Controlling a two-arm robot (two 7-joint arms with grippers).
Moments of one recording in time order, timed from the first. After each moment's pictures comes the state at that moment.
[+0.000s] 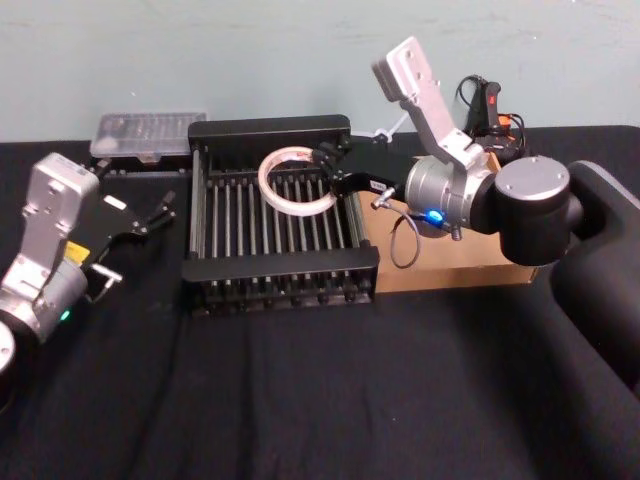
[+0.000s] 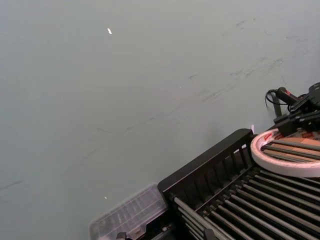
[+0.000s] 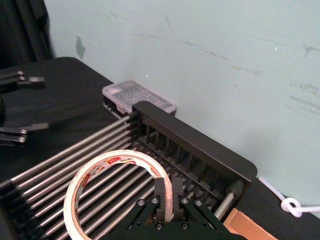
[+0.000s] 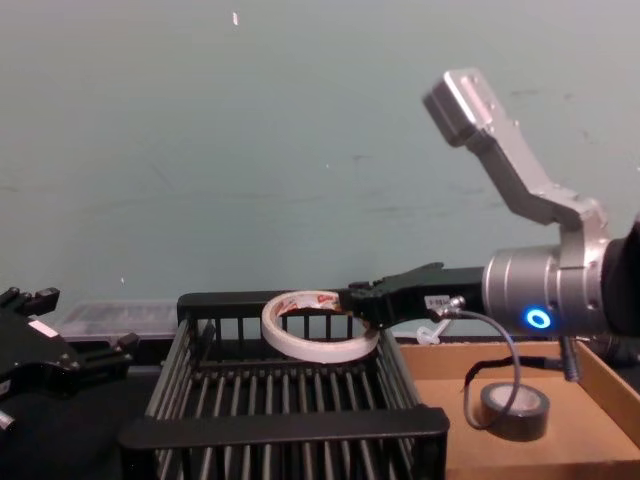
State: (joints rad) left arm -0.20 0.60 0.45 -1.41 -0.25 -0.12 0.03; right arm 0.64 0.22 -0.57 -1.07 0.28 0.20 0.44
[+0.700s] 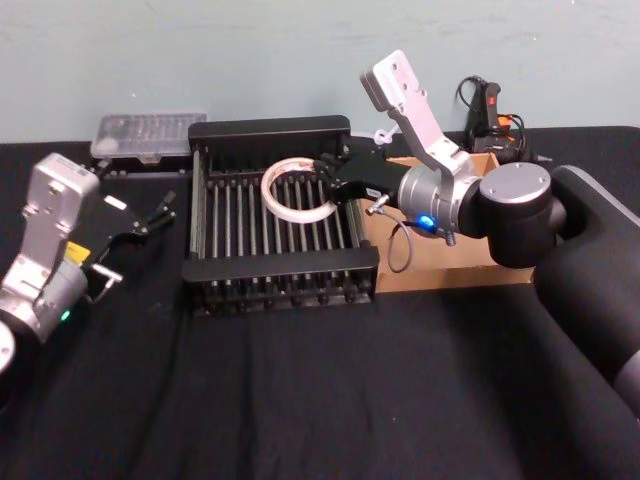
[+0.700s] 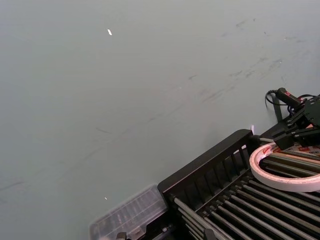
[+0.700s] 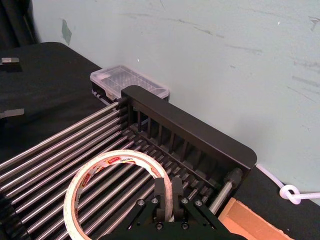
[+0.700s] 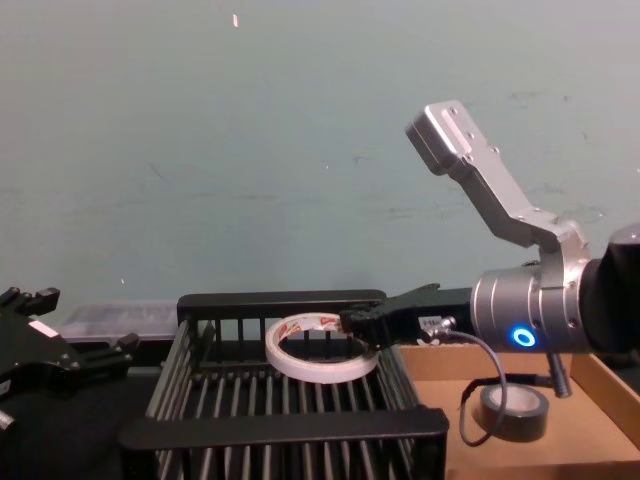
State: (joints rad) left arm -0.20 0.60 0.45 -1.41 -0.25 -0.12 0.03; right arm 0.67 0.17 -0.56 -0.98 0.23 0.20 0.42
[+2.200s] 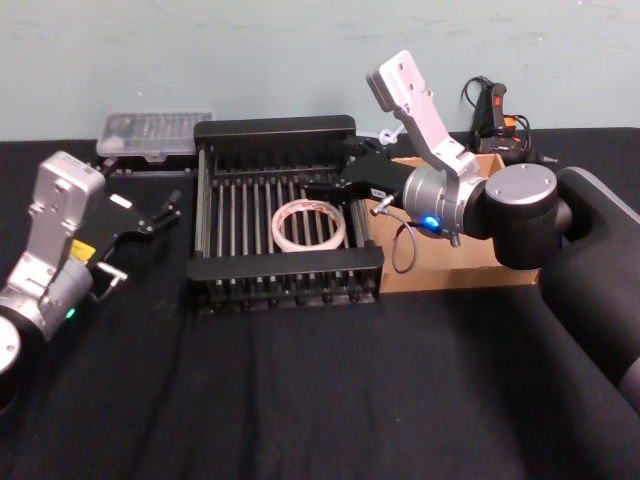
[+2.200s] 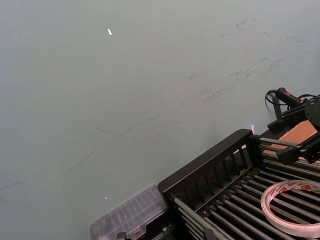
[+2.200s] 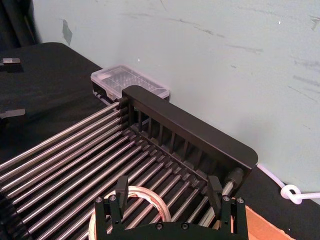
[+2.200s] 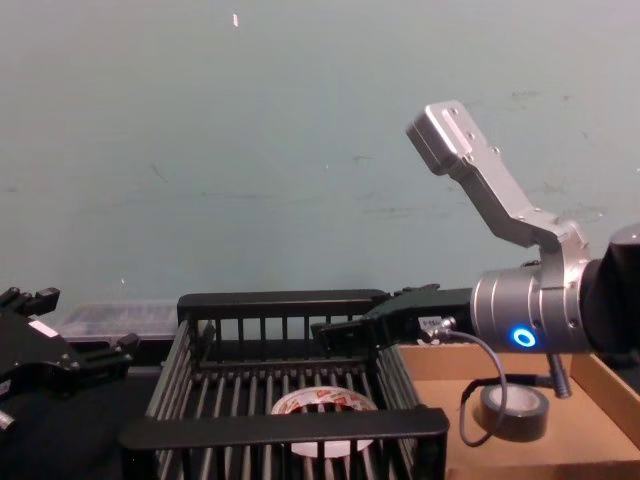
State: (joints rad) left arm -0.20 0.60 0.45 -1.41 -0.25 -0.12 0.03; right arm 0.67 0.17 -0.56 -0.98 0.23 0.20 0.43
